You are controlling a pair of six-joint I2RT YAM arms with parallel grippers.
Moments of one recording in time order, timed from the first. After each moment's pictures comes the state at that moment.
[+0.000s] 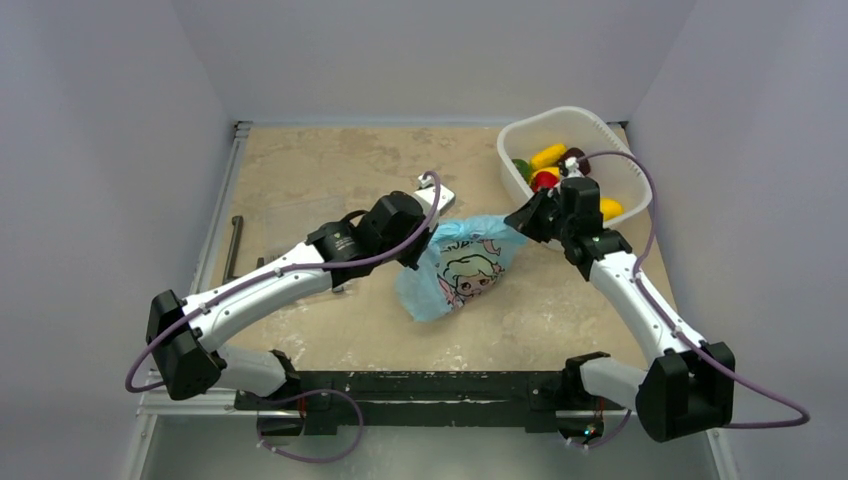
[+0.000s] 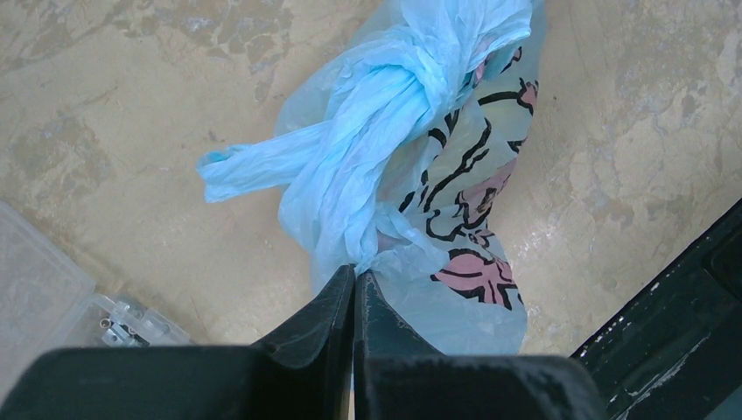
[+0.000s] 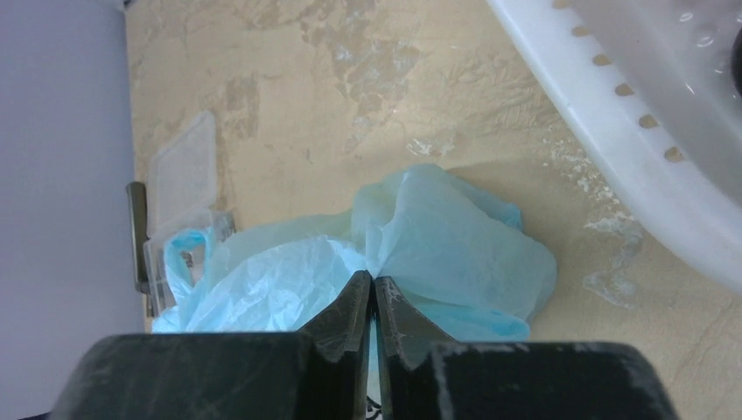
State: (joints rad) left arm -0.93 1.35 1.22 -0.55 -0.17 -0.13; right arm 0.21 1.14 0.85 -0.27 -0.19 0.72
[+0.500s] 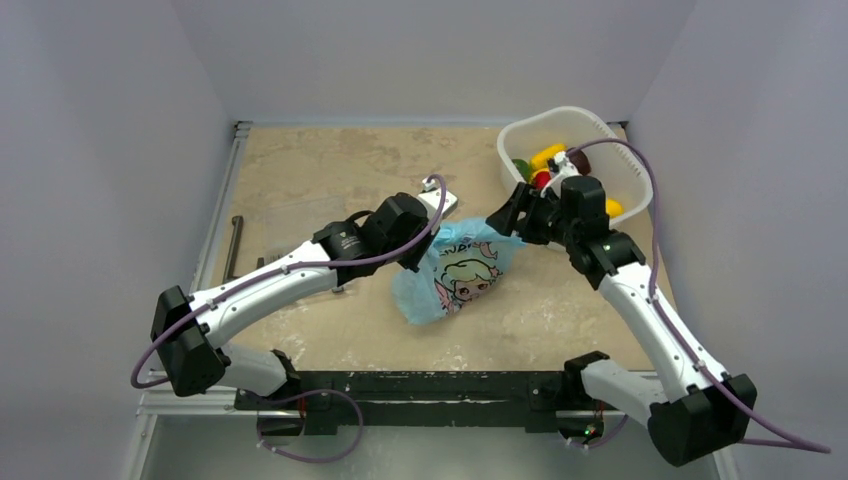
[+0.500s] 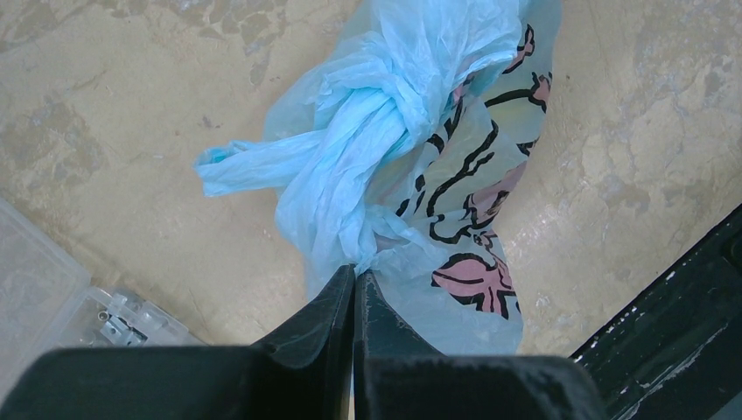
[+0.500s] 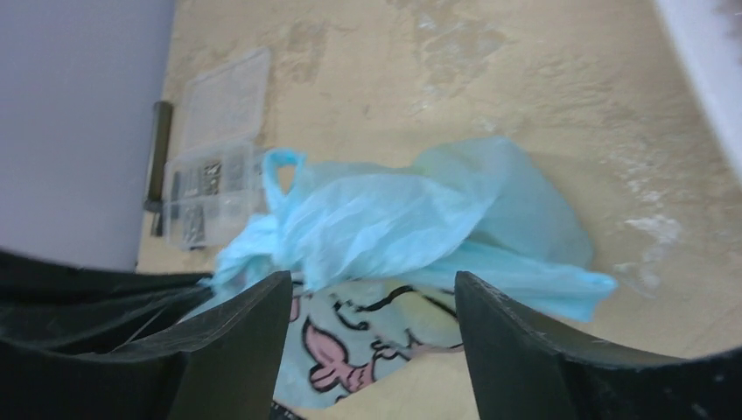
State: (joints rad) left arm -0.93 1.38 1.22 -0.57 -0.17 -0.13; right arm 0.29 1.06 0.96 -0.45 -0.23 0.56
